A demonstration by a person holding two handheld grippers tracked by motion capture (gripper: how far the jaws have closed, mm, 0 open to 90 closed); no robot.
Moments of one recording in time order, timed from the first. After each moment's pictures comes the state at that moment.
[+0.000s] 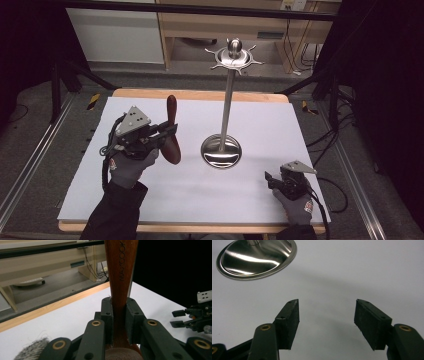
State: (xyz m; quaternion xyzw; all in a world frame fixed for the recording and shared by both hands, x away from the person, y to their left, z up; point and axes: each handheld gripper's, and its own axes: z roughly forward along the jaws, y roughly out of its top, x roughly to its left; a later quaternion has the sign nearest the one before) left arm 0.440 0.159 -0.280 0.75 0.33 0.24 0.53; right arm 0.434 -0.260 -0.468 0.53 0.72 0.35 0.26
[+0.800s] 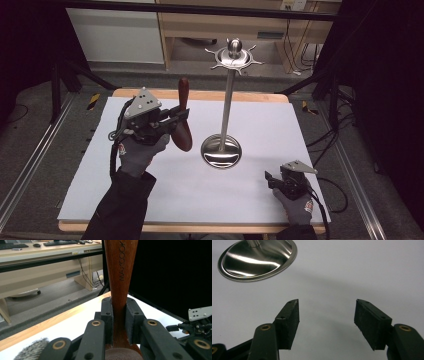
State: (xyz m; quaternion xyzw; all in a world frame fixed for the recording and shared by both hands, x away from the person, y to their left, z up) left arm 0.453 0.135 -0.247 0.74 0.31 0.24 0.55; right arm 0.434 -0.260 -0.467 0.53 0.72 0.36 0.26
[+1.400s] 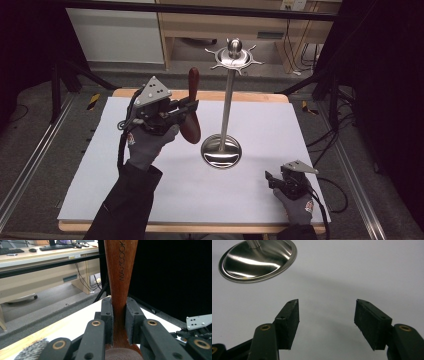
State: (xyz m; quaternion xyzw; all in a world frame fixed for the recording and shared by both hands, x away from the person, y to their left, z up) left arm 0.464 0.117 -0.232 0.74 0.30 0.24 0.56; right arm 0.434 -0.261 -0.467 0.53 0.72 0.36 0.26
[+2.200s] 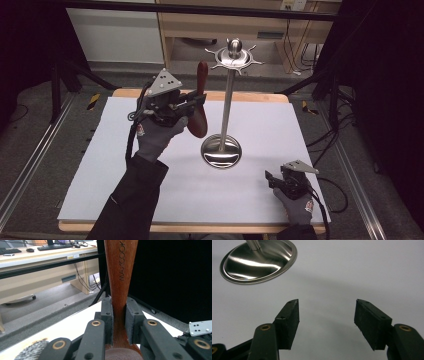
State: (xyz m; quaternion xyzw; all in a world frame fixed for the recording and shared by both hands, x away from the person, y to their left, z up) left arm 0.480 0.100 -0.225 0.74 0.30 0.23 0.55; right arm 0.434 -0.261 -0.466 0.54 0.72 0.37 0.25
